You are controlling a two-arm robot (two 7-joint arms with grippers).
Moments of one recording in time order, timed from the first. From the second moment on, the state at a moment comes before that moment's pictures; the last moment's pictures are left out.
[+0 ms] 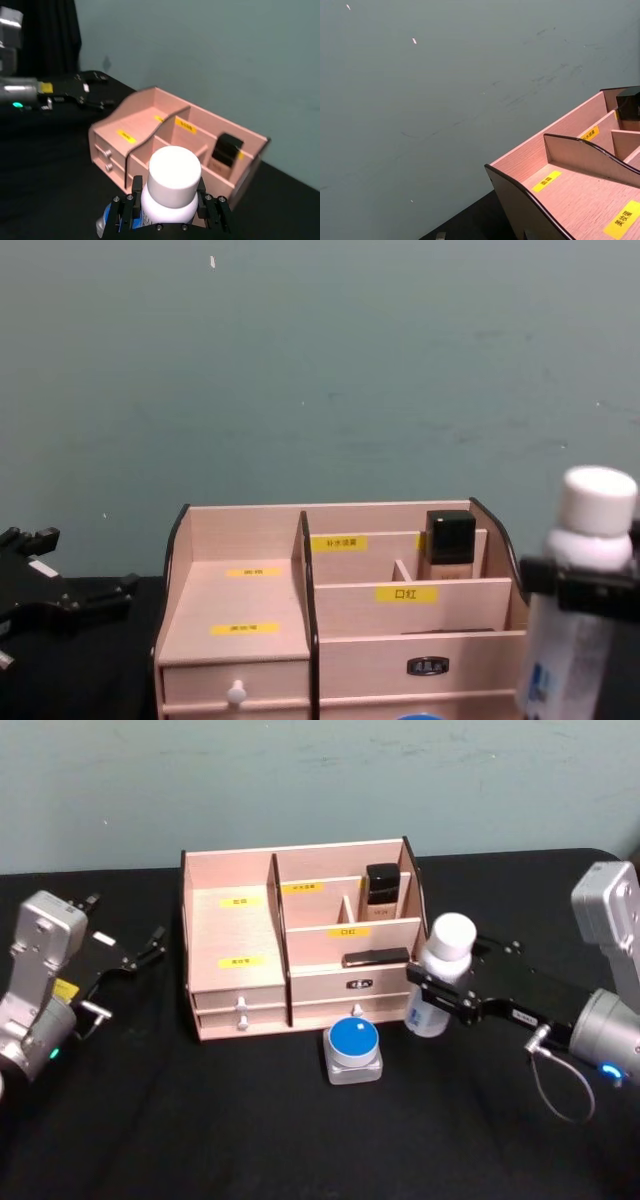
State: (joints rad) left arm -0.20 0.60 0.45 -1.41 -0.25 -0.12 0.03; right arm 0.01 0.63 -0.27 -1.85 0.41 0.17 0.45
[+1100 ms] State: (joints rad) left arm -0.20 0.60 0.45 -1.41 -0.25 -0.12 0.03; right arm 0.37 0.44 -0.46 -1.58 0.34 0.21 0.43
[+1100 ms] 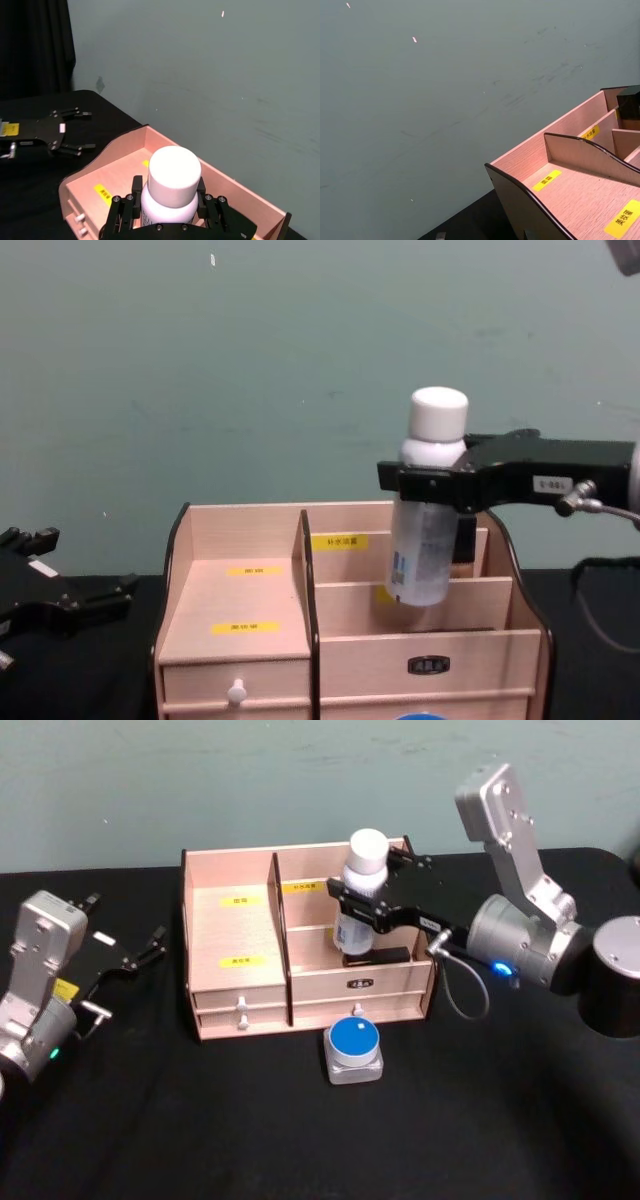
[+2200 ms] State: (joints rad) left arm -0.20 0.60 0.45 -1.41 -0.25 -0.12 0.03; right arm 0.53 0.29 -0.49 -1.33 0.25 0.12 0.43
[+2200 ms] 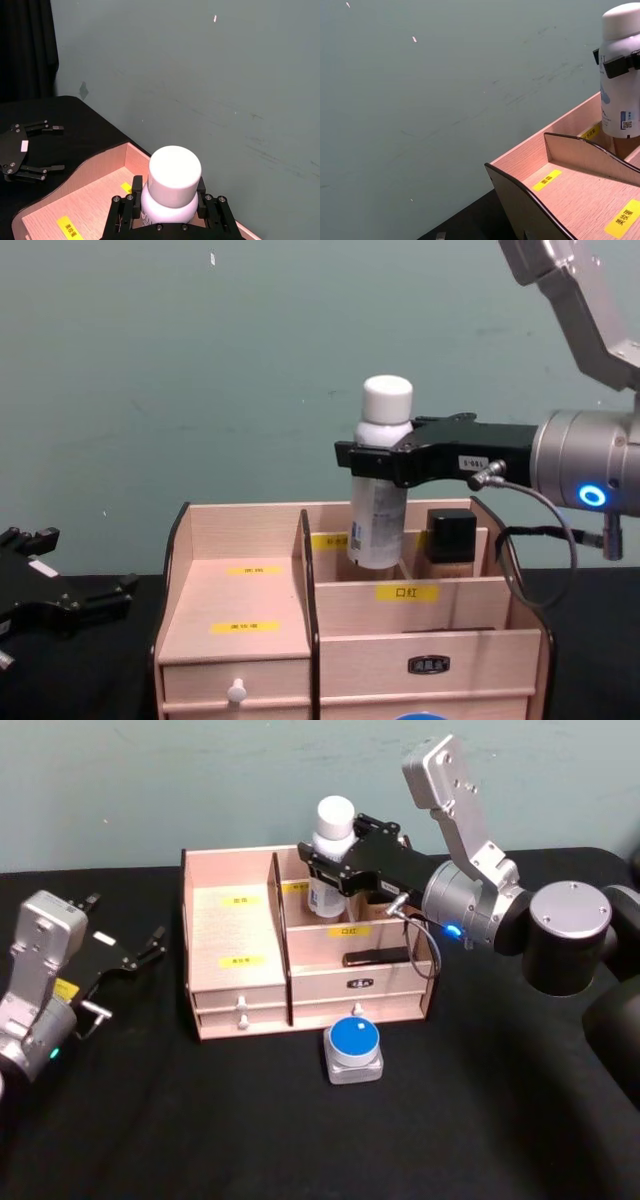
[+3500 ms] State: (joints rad) left arm -0.20 0.60 0.45 -1.41 -0.25 -0.12 0.03; right arm 0.54 0.26 -0.48 -1.27 0.23 0.11 0.44
